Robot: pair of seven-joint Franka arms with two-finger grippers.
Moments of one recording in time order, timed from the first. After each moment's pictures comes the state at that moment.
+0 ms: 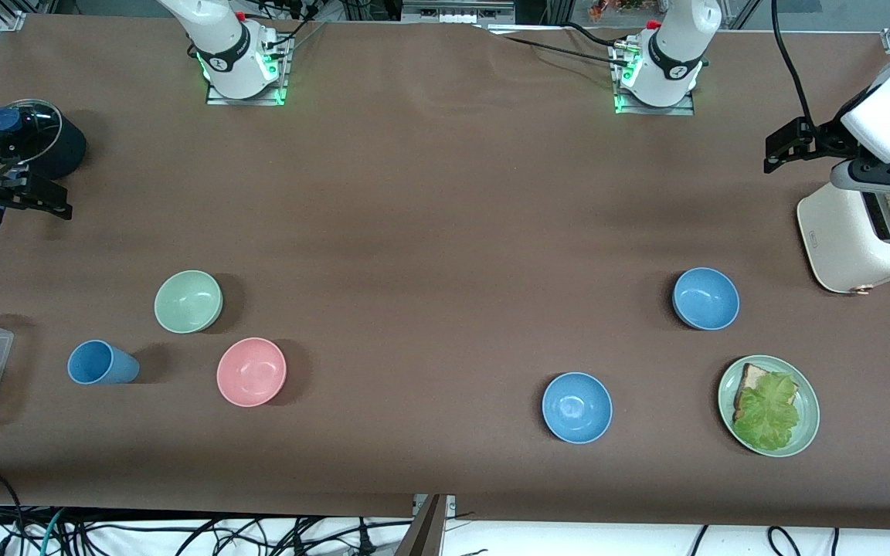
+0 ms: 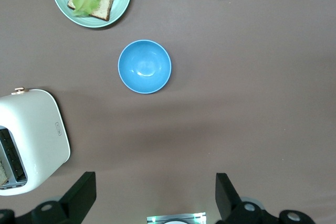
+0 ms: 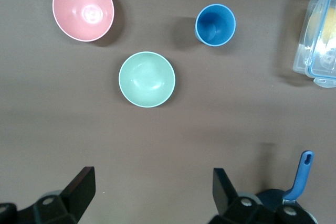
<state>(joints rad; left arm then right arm) -0.07 -0.05 0.01 -1.66 0.00 1.50 0.04 -0.02 0.14 -0.03 -1.50 -0.05 1.57 -0.15</state>
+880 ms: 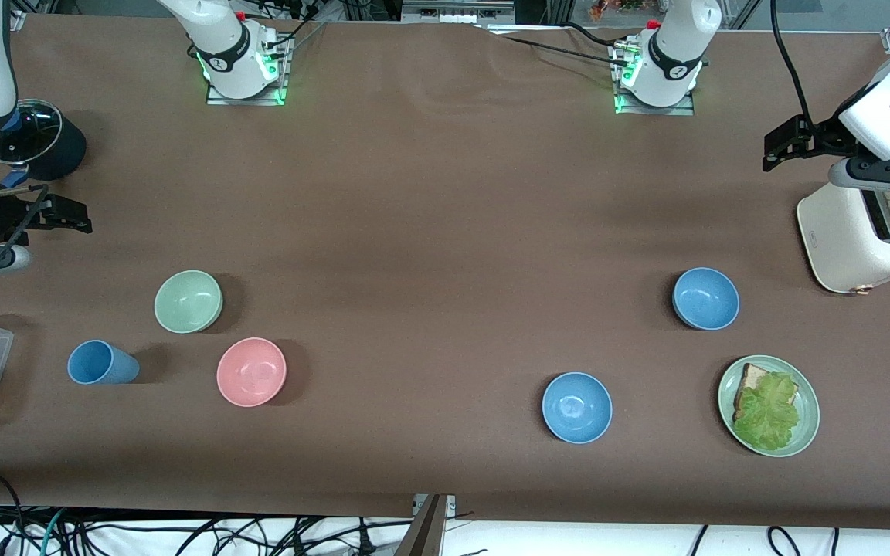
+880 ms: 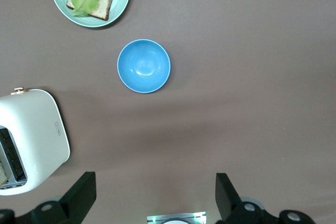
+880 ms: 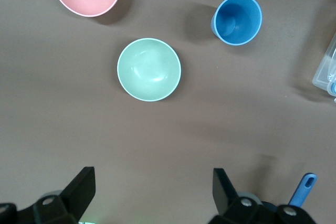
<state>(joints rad) -0.07 -0.06 0.01 -1.67 0.00 1.50 0.04 -0.02 0.23 -0.03 -1.50 -0.05 1.57 -0.29</state>
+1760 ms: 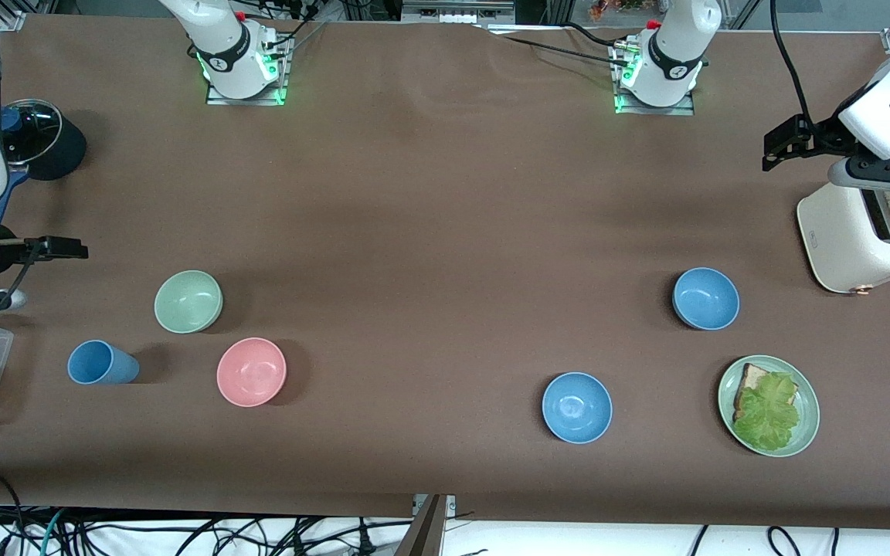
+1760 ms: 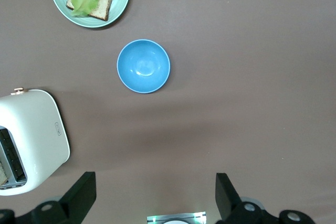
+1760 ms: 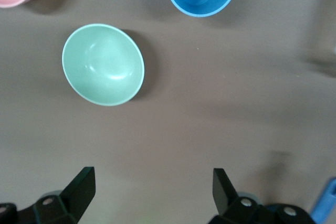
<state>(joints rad) -0.07 -0.06 0.01 -1.67 0.00 1.50 0.04 -0.16 0.42 -0.04 -1.50 0.01 1.65 -0.28</state>
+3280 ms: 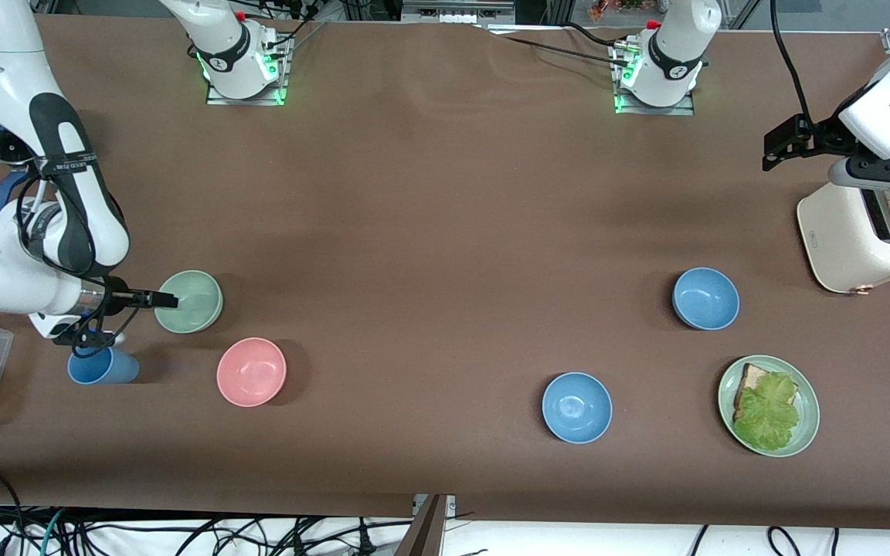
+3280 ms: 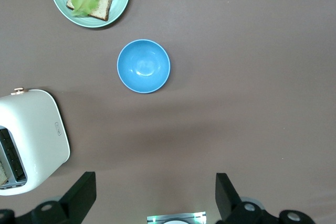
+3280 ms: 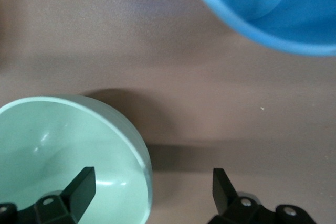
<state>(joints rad) -0.07 -0.06 0.01 -1.67 0.00 1.50 0.04 -0.14 0.61 -0.02 -1.76 0.13 2.18 -0.20</state>
